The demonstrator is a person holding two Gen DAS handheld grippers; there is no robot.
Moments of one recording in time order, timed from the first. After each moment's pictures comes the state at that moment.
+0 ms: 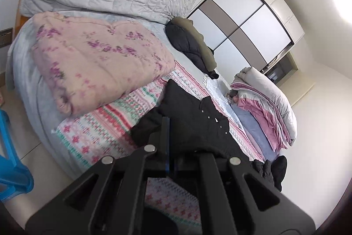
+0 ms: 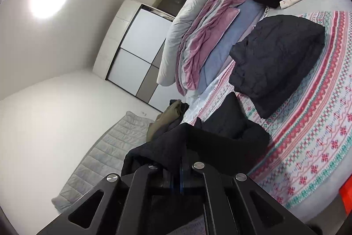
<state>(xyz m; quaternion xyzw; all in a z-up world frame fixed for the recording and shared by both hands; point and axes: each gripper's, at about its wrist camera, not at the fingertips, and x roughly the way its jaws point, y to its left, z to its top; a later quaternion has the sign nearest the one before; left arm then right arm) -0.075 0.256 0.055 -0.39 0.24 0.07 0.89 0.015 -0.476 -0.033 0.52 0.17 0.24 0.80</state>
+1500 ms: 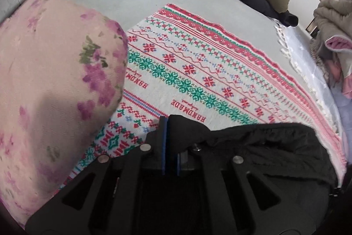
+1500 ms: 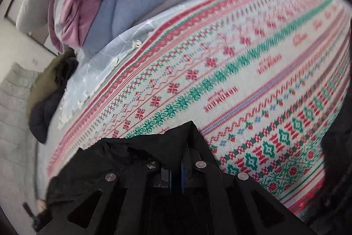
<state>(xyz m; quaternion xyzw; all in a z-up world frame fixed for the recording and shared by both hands) 0.501 0.235 -0.096 -0.21 0.49 0.18 0.83 0.596 -0.296 -0.141 0.35 0.49 0.08 0.79</state>
